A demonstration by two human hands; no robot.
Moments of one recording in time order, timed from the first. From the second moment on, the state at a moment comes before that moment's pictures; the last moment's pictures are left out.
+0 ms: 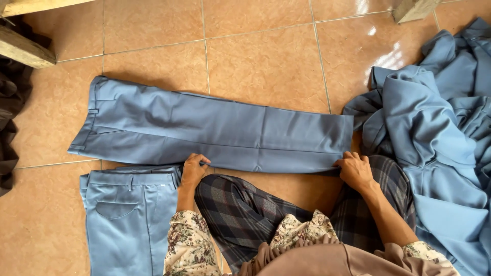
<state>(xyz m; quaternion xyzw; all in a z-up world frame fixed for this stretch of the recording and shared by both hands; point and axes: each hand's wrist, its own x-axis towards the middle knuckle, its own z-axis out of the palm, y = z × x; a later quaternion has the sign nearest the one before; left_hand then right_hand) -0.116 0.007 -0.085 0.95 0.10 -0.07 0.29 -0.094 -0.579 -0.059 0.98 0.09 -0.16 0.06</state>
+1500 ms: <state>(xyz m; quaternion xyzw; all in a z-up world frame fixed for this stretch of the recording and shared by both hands) -0.122 -0.357 -0.051 0.94 -0.11 -0.08 0.30 -0.053 -0.583 0.128 0.50 -0.35 0.01 -0.79</state>
